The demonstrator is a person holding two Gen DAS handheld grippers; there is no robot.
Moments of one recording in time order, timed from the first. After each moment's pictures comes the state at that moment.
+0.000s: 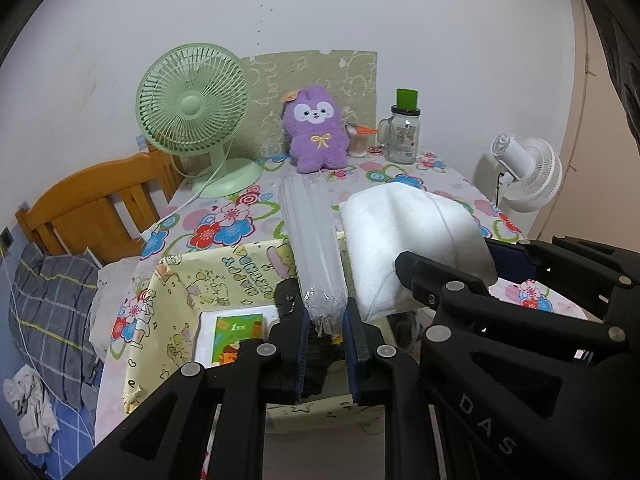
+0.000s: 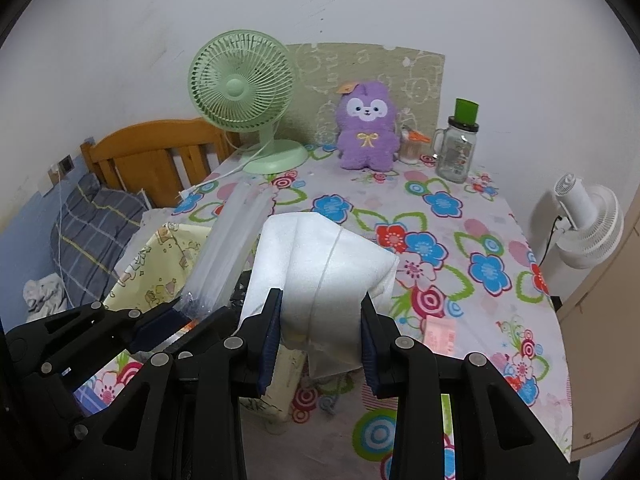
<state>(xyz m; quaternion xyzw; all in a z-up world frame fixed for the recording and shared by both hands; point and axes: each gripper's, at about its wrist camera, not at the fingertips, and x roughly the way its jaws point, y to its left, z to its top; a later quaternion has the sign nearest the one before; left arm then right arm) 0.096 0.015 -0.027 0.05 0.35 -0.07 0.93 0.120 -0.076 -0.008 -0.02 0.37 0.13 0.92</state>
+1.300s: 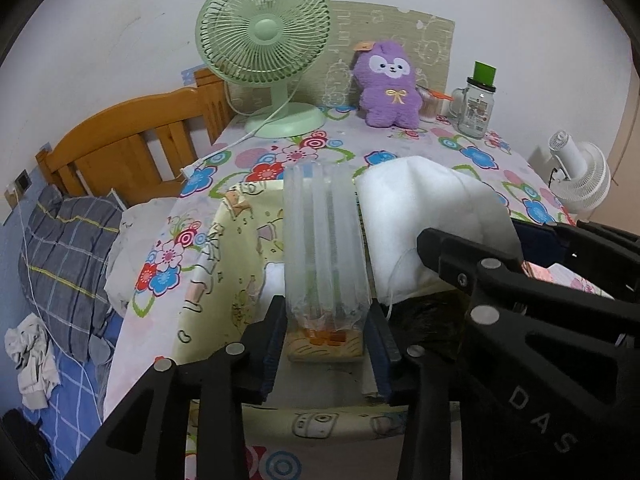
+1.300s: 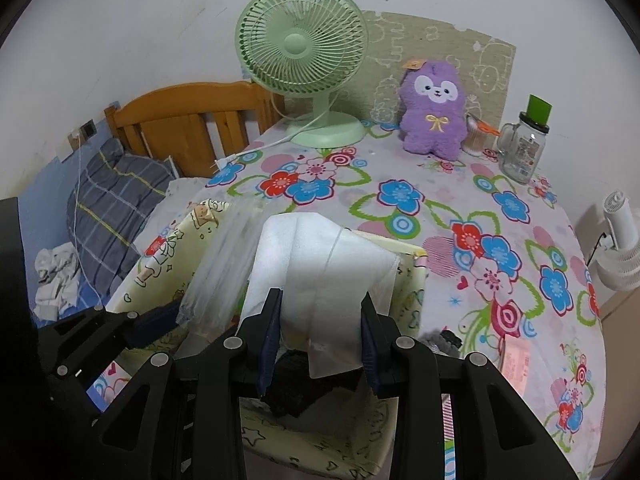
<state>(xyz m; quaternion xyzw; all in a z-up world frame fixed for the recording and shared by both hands) 0.121 0.091 -0.067 0.00 0.41 0.00 0.91 0.156 0.002 -0.039 -0.05 0.40 0.19 0.89</state>
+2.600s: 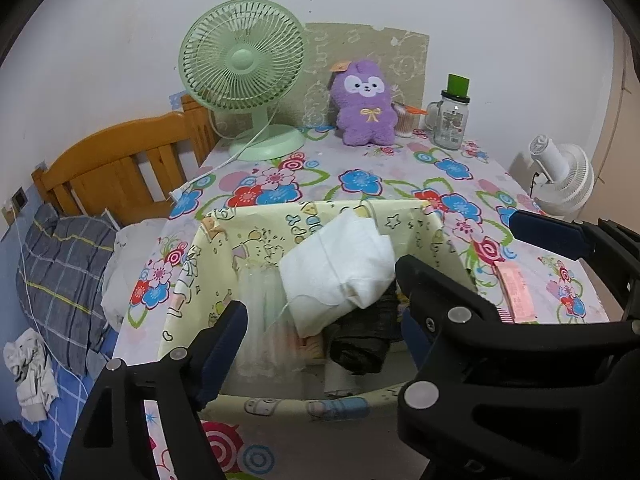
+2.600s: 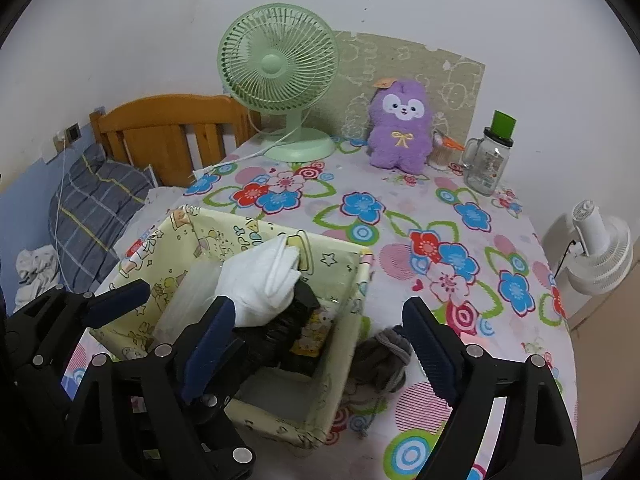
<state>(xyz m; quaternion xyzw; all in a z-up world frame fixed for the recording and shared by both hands) 0.108 0.066 -0.049 0.01 0.39 -0.02 0.92 0.134 -0.026 -0.023 -0.07 0.37 0.14 0.92</state>
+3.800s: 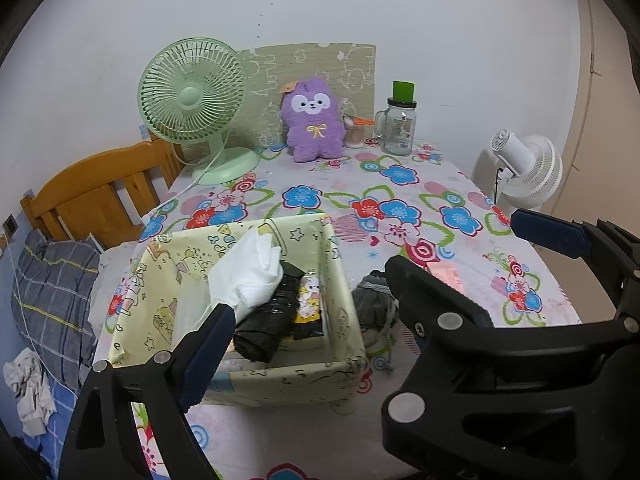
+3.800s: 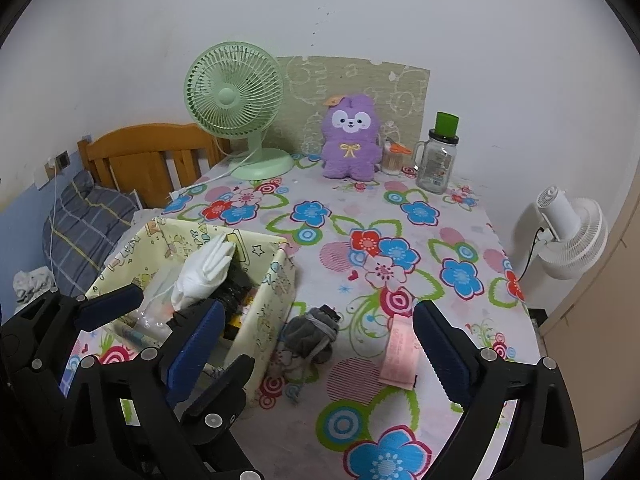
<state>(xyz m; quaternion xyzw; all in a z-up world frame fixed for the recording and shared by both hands) 0.078 -0.007 -0.027 0.04 0.37 -0.05 0.93 0.098 -0.107 -0.004 -0.04 0.34 0.12 0.93</state>
